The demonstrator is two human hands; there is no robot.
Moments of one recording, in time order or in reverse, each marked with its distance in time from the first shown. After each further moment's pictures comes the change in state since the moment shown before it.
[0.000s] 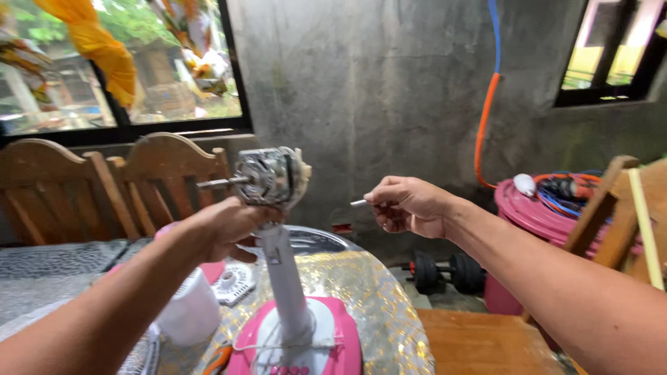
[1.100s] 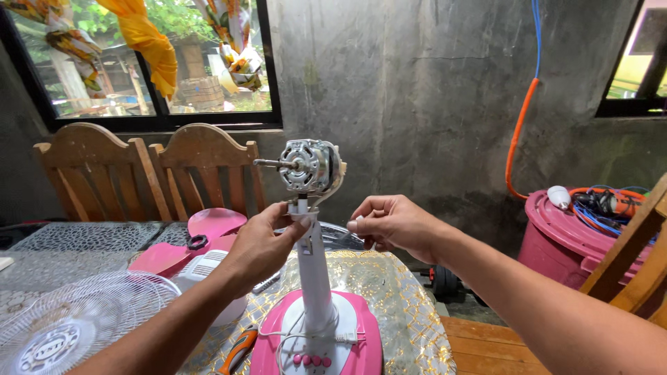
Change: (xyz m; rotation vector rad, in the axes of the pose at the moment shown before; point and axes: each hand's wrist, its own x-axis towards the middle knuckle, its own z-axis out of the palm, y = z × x) left_hand -0.047 -0.046 0.022 0.082 0.244 0.402; right_hand -0.018 0.003 0.091 -0.265 -0.133 -0.071
